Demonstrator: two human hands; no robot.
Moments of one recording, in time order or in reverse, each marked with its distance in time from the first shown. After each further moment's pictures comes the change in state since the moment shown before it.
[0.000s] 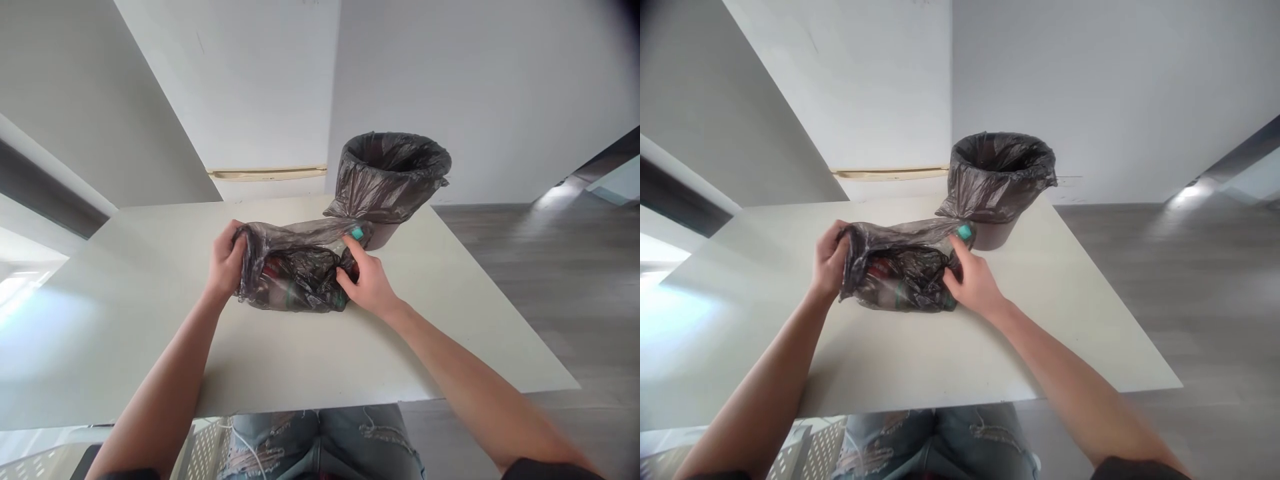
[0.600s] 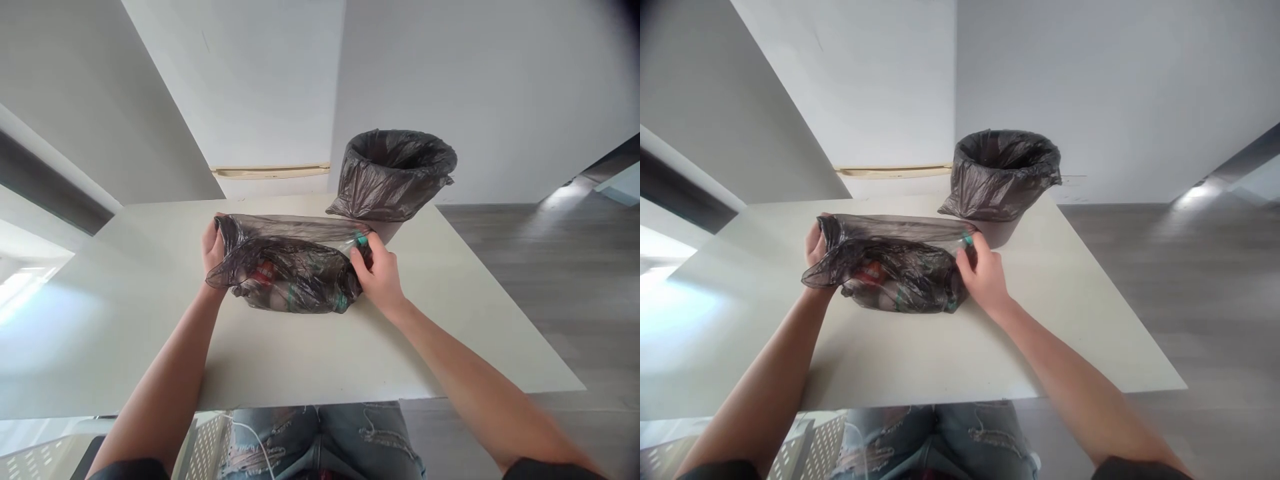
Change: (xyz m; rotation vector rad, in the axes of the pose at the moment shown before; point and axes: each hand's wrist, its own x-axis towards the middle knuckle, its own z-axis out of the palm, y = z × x) left_hand 0.008 -0.011 -0.002 -0.170 0.225 -0.016; right_hand 0.003 -0.005 -0.009 0.009 0.184 0.144
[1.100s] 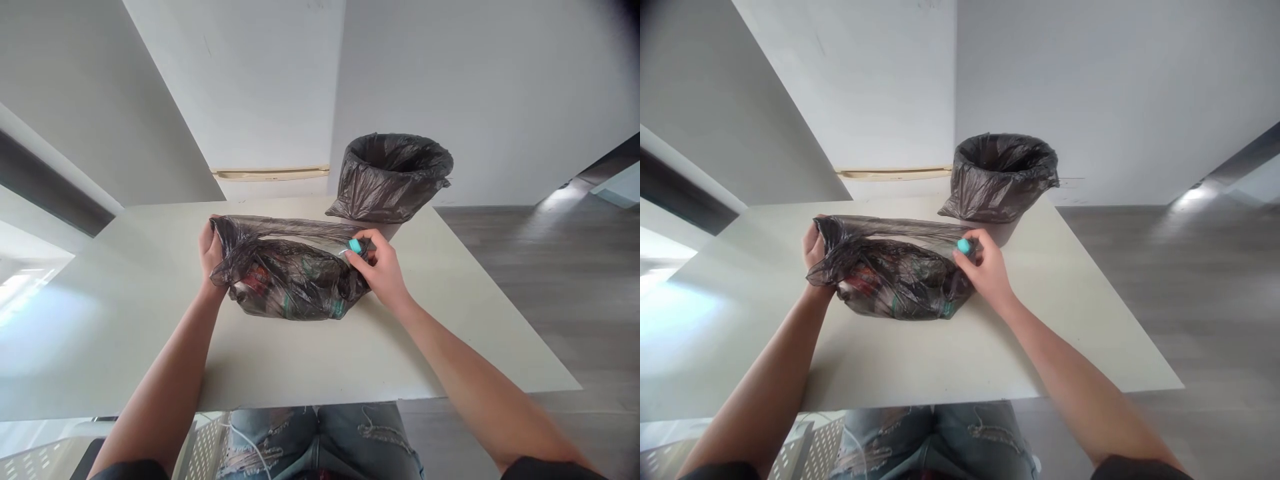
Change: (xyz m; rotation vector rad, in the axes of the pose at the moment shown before) left_hand 0.002 -0.012 -0.007 -0.004 0.061 -0.013; right_hand 0.009 -0.003 -0.007 0.250 -0.070 0.155
